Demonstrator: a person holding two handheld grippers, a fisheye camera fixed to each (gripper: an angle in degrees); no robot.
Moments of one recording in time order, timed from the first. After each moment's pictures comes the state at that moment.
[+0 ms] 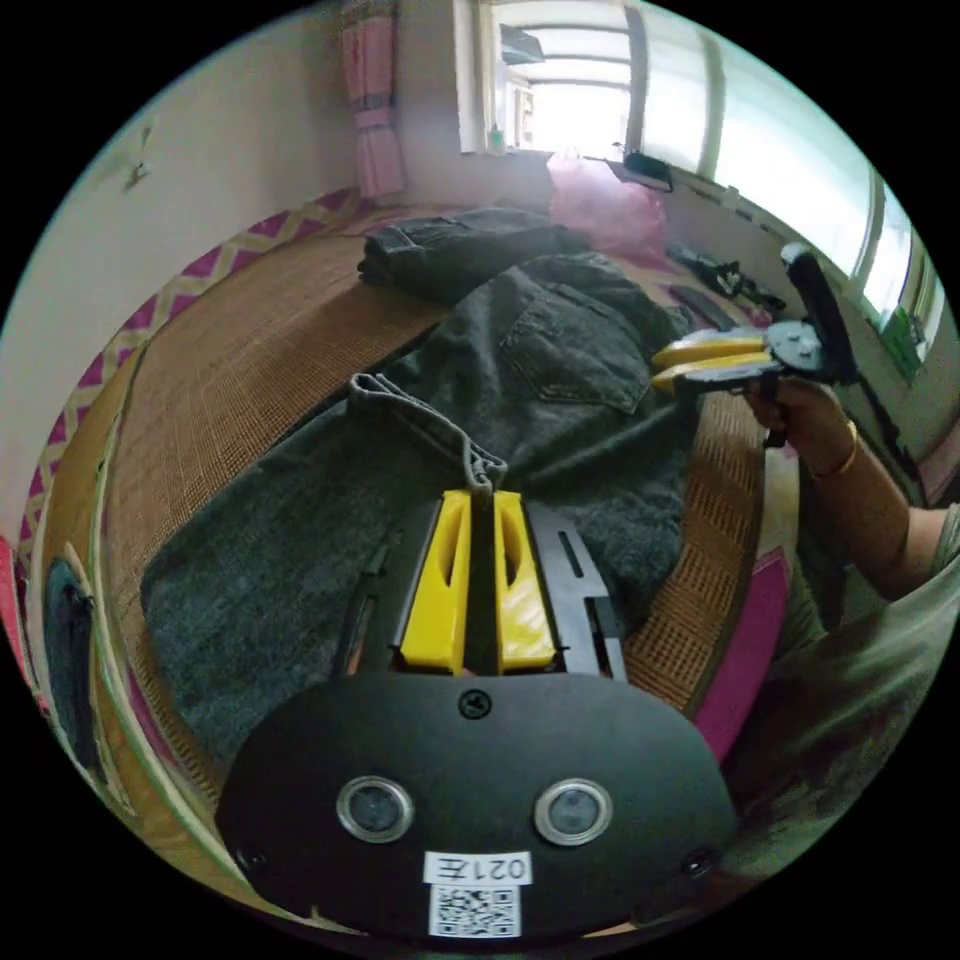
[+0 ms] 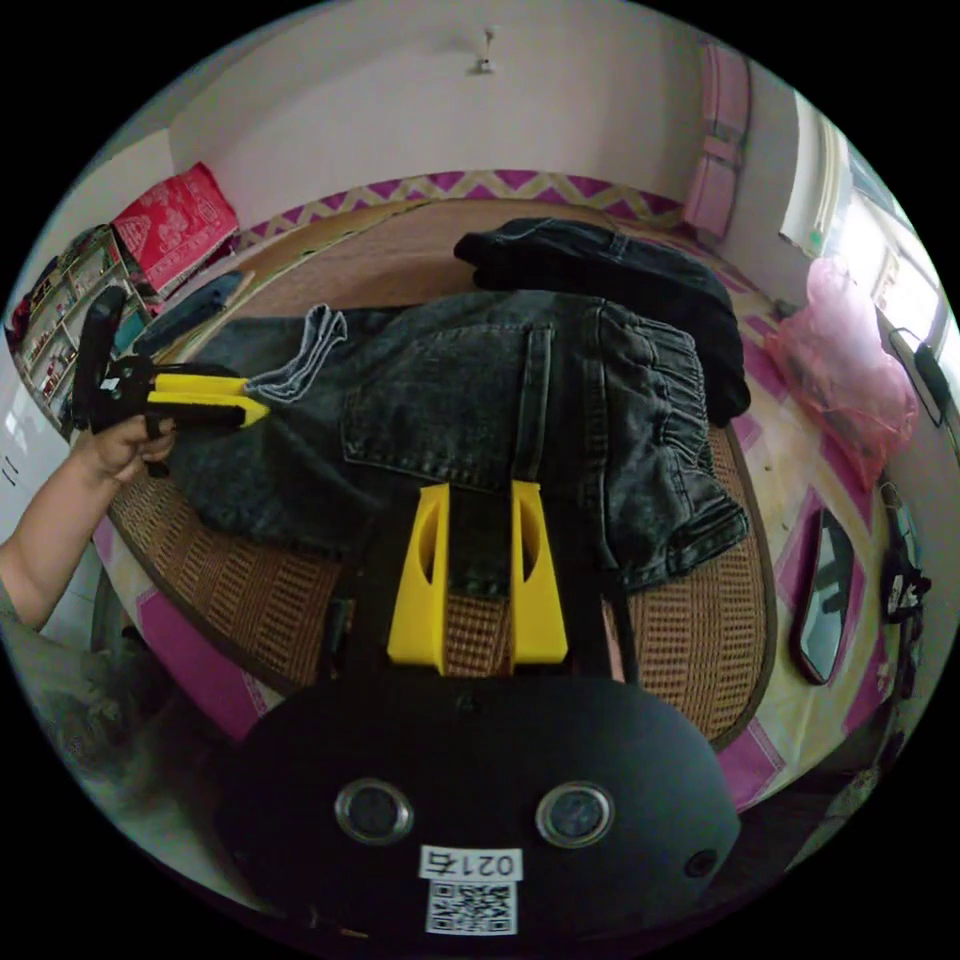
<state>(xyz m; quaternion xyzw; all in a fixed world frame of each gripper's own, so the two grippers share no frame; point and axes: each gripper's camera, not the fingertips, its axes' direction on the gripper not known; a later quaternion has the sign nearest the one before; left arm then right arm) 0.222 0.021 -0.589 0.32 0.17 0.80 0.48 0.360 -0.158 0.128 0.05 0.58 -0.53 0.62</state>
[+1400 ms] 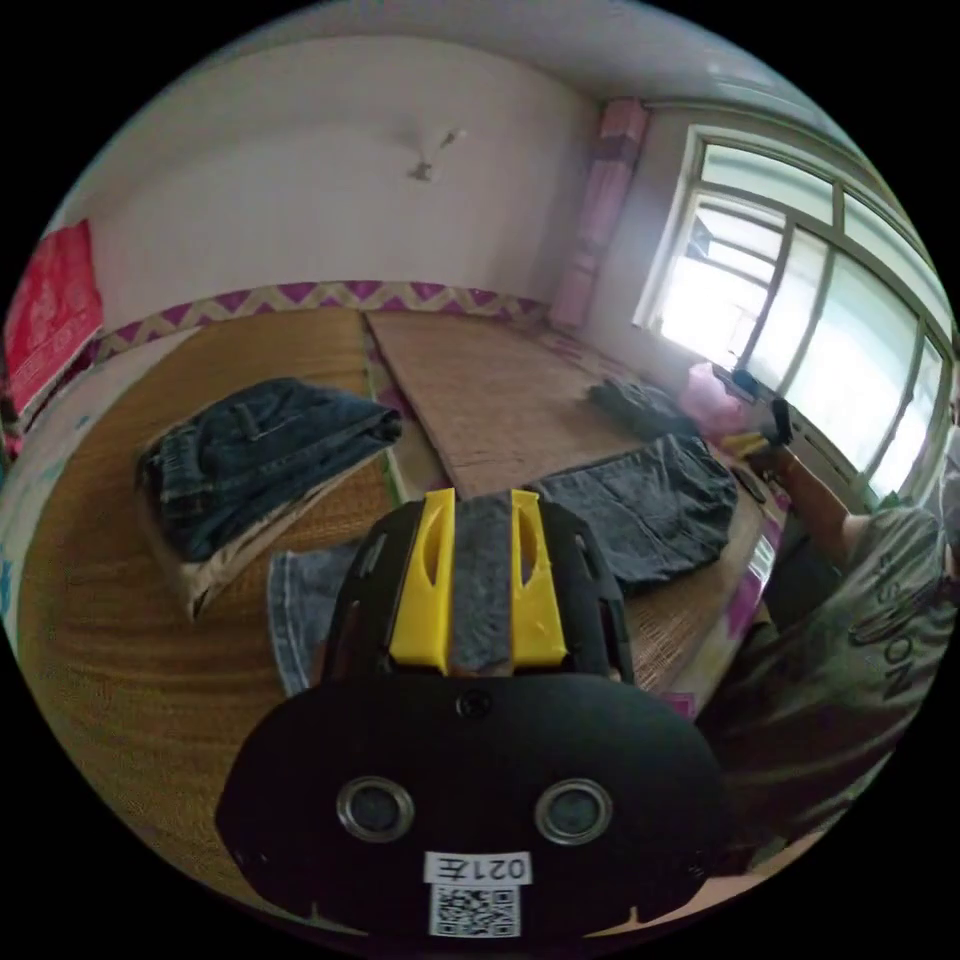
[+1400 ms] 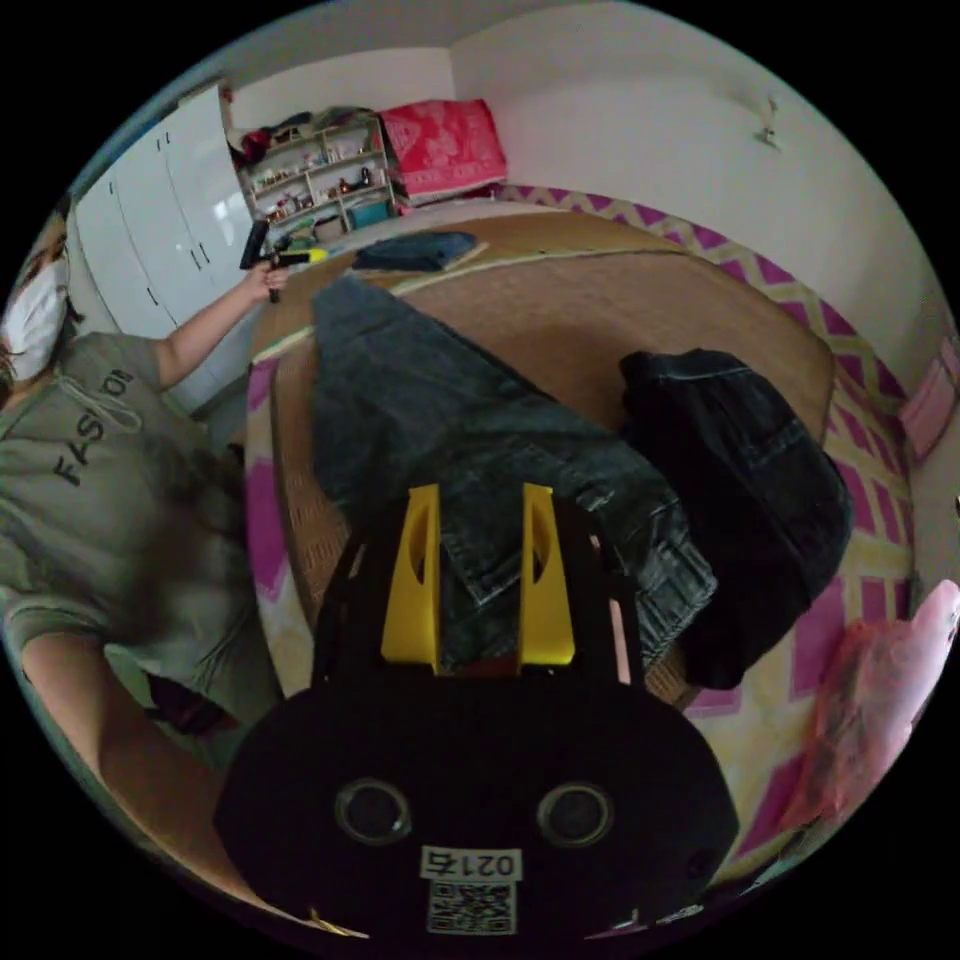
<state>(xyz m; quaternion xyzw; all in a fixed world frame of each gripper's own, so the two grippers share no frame) -0.069 -0.306 -0.850 0.39 0.33 0.64 0.57 0.290 -0.112 0.223 -0.24 0.43 -0.69 0.53</state>
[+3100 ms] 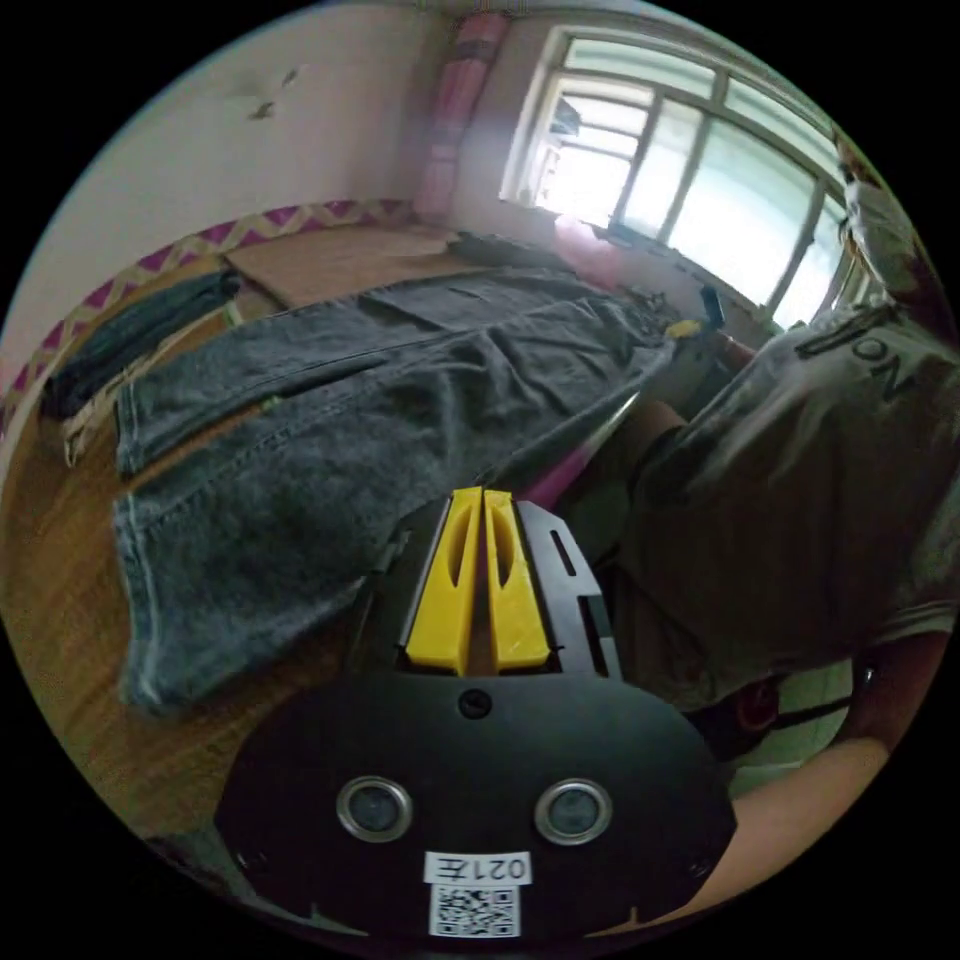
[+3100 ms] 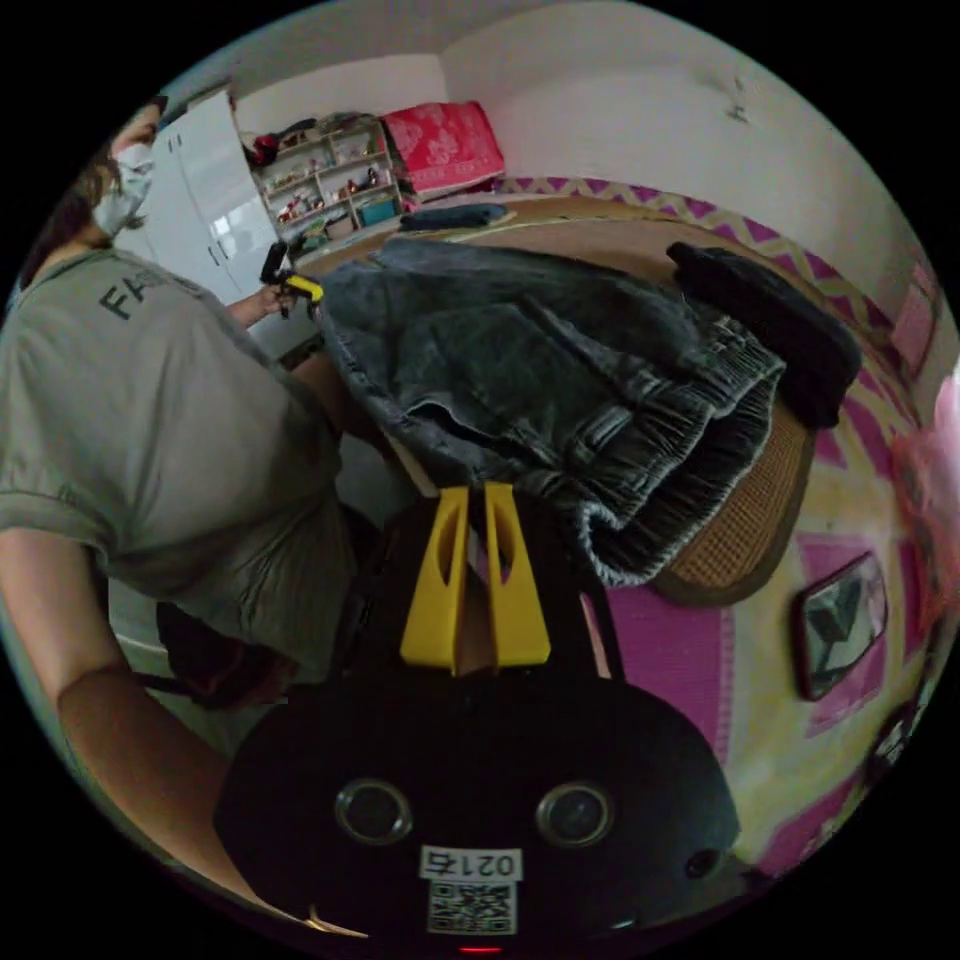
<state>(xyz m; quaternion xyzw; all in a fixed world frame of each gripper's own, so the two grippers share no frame) -0.300 -0.240 -0.731 0.28 0.29 0.77 0.50 0.410 0.088 0.030 -0.23 0.42 -0.67 0.57</state>
